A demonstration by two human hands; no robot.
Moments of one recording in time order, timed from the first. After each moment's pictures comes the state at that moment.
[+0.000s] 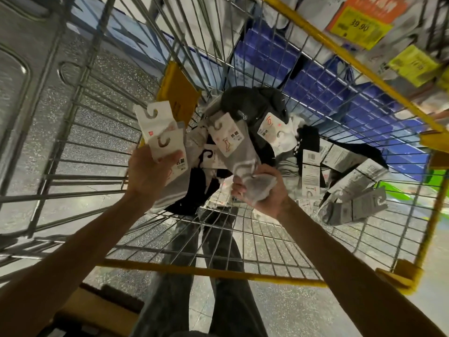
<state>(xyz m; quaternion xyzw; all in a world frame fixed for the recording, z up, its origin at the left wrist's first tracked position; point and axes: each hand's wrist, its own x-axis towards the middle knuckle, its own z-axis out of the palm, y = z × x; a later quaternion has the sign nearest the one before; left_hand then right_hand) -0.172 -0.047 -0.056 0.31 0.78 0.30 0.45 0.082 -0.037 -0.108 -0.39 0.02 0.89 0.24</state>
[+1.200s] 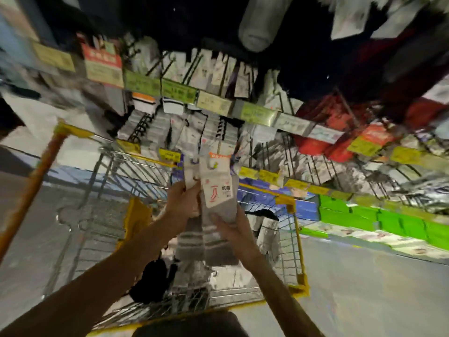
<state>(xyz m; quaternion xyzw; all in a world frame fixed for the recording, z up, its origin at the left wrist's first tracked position) -0.017 0.052 0.202 0.30 0.62 0.37 0.62 0.109 -0.033 0.192 -0.63 -0.36 0.55 0.42</state>
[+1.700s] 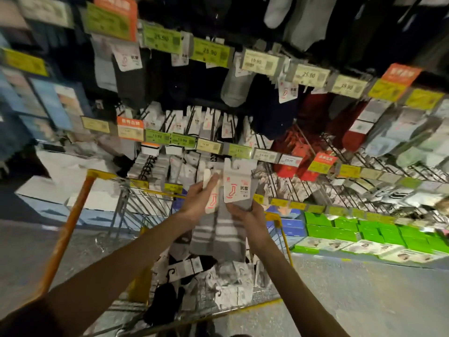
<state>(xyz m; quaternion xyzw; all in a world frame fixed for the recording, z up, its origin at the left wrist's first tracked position) -0.028 0.027 0.343 0.43 0.52 0.35 0.65 0.101 -0.046 0.330 -0.60 -0.30 0.51 0.54</state>
